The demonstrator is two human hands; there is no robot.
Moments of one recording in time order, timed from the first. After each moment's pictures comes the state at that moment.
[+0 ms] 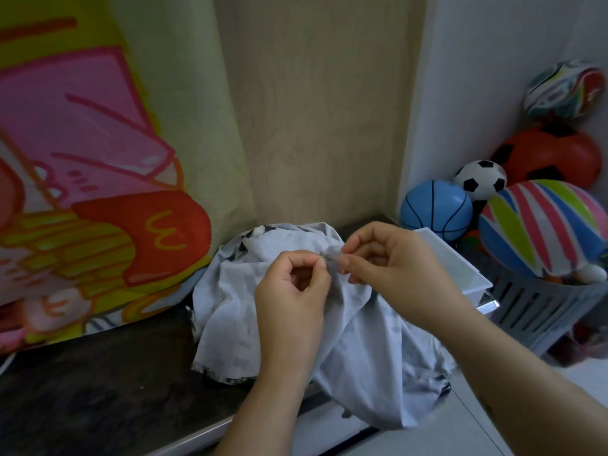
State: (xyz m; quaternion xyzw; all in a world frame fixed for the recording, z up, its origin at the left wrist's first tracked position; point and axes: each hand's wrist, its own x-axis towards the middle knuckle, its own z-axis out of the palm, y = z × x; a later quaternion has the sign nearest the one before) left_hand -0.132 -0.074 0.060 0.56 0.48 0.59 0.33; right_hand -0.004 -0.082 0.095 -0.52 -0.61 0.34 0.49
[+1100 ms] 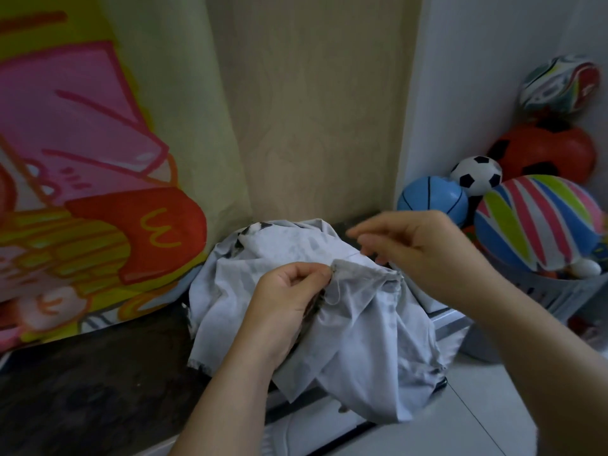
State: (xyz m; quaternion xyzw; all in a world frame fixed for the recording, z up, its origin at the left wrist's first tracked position) left_hand -0.144 -0.059 0.056 0.49 0.43 0.46 0.60; right_hand 0.029 -0.084 0.111 -0.54 -0.72 0.19 0.39
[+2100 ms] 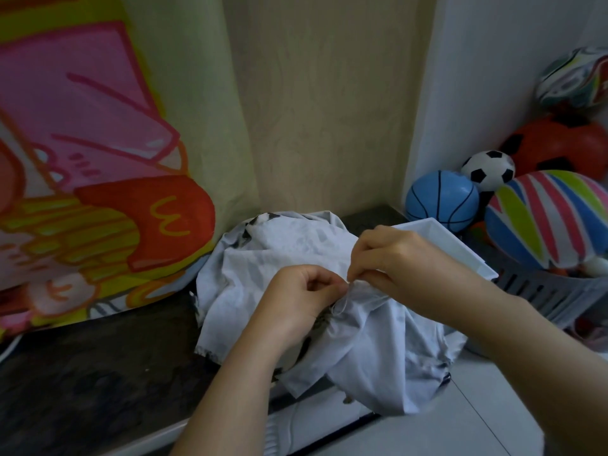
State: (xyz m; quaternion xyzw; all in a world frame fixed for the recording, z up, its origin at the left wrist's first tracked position) left_hand -0.153 -0.058 0.051 0.64 0.50 0.34 0.48; right_hand 0.021 -0.066 0.079 -0.42 -0.88 -0.04 0.23
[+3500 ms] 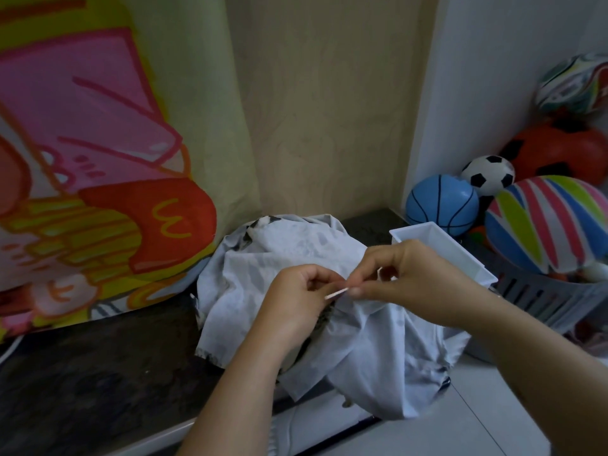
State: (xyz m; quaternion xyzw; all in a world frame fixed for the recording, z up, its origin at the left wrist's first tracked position) left_hand -0.150 -0.057 0.049 0.61 0.50 0.37 0.49; right_hand 0.017 -0.083 0.090 -0.49 -0.74 0.33 0.32
